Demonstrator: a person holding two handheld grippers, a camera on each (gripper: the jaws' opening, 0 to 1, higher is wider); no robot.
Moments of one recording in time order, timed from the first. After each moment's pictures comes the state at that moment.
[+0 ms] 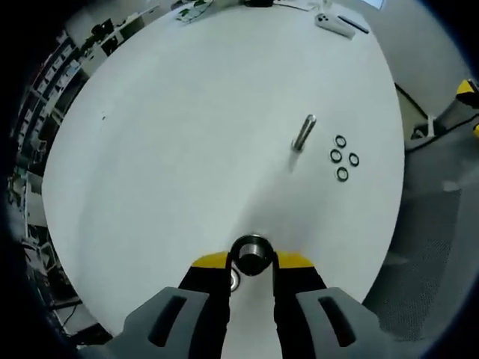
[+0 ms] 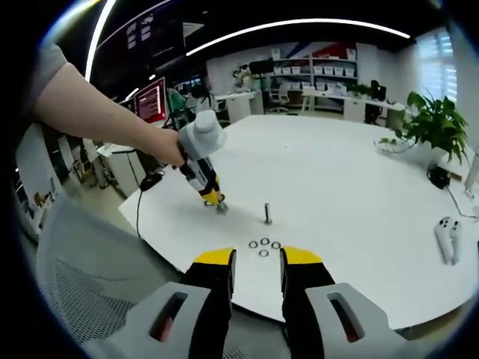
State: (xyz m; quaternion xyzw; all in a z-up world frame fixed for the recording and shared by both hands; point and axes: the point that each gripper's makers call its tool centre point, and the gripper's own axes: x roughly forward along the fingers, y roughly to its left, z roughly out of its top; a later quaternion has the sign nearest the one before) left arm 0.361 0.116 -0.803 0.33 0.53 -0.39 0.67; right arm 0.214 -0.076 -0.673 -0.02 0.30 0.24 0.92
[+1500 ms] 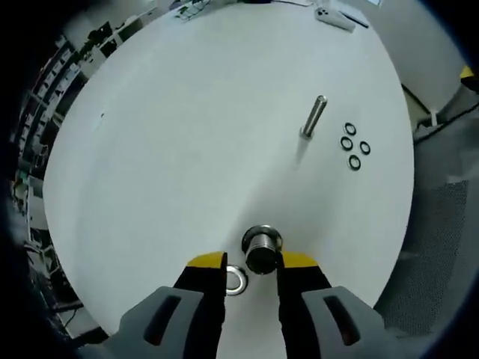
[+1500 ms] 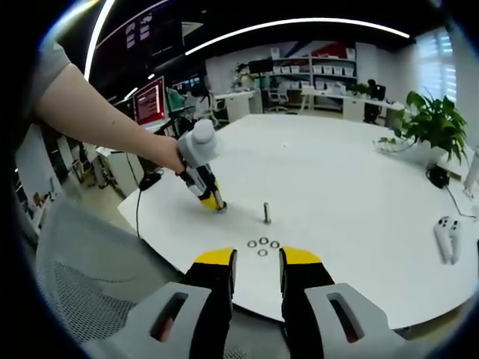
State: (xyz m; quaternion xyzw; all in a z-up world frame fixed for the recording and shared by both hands) left arm 0.360 0.132 -0.819 0.34 0.52 -0.39 0.68; right arm 0.214 -0.077 -0.674 -0.02 0.30 0.24 0.92
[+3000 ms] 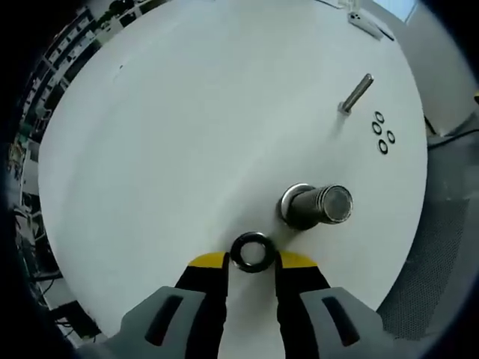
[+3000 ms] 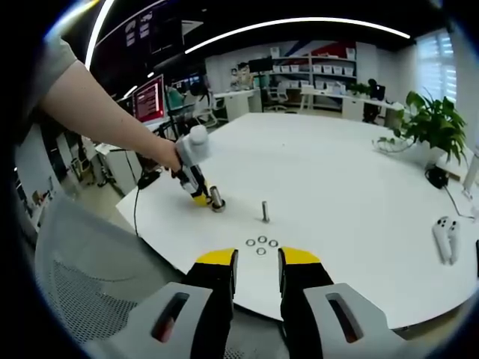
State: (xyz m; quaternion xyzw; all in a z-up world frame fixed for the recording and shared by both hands) left arm 0.367 0.172 -0.841 0.29 0.57 -0.35 0.69; right arm 0.213 -0.078 -0.675 -0.02 0.31 0.23 0.92
